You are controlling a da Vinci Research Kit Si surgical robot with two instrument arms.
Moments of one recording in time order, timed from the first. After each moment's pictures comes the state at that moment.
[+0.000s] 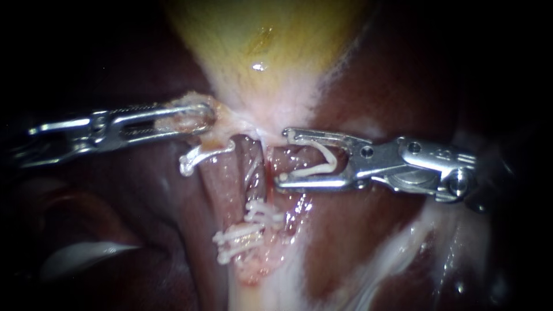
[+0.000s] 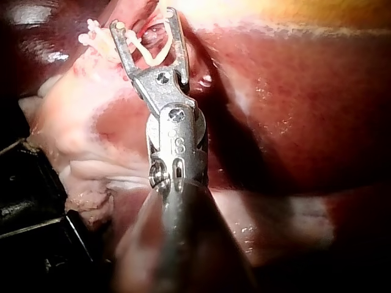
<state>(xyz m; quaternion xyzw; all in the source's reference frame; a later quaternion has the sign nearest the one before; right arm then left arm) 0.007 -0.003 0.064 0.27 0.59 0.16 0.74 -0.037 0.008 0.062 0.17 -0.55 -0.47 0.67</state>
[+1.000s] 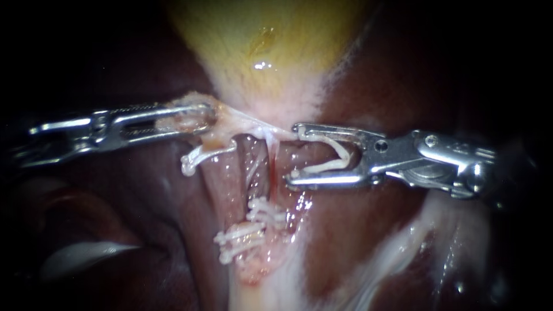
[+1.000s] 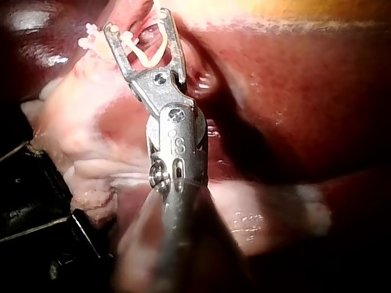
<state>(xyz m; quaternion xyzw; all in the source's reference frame) 0.007 -0.001 0.062 0.28 0.59 0.16 0.74 -0.037 0.008 0.062 0.17 -0.55 -0.47 0.67</state>
